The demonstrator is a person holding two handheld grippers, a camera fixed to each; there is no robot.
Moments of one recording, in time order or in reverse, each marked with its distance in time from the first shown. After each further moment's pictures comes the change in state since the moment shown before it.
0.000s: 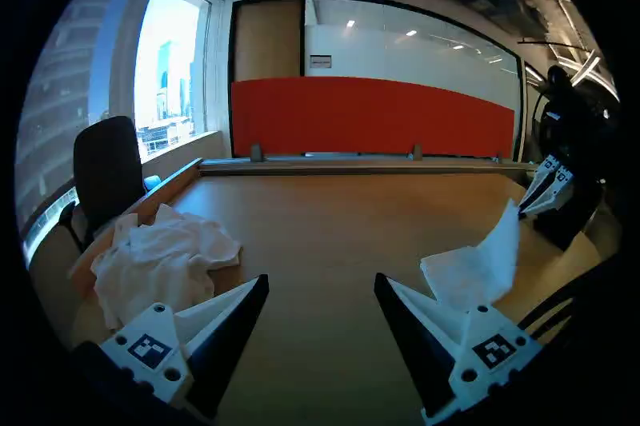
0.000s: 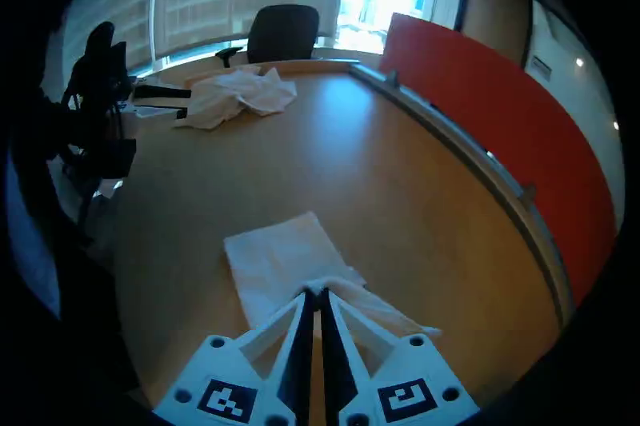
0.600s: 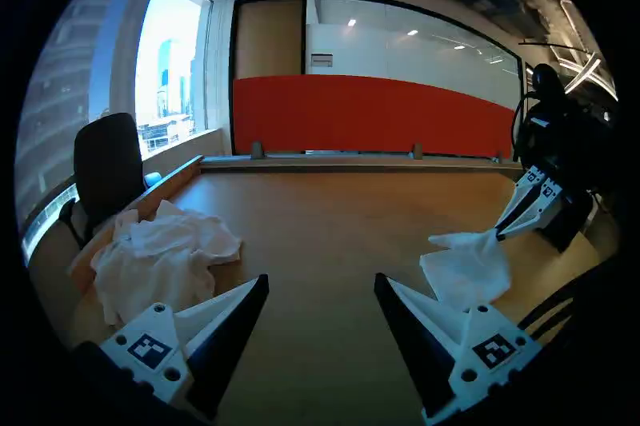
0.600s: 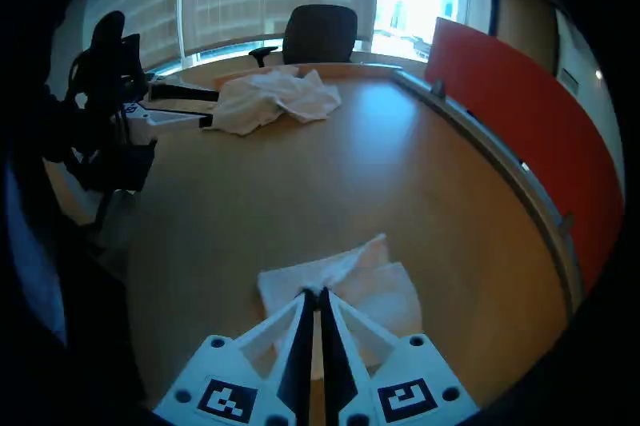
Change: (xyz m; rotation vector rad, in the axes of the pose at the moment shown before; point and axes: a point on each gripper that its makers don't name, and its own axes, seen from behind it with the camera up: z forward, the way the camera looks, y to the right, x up) left arm -0.006 -0.002 -0.004 -0.001 -0.007 -0.008; right arm 0.030 -0.046 0.054 0.122 0.009 -0.045
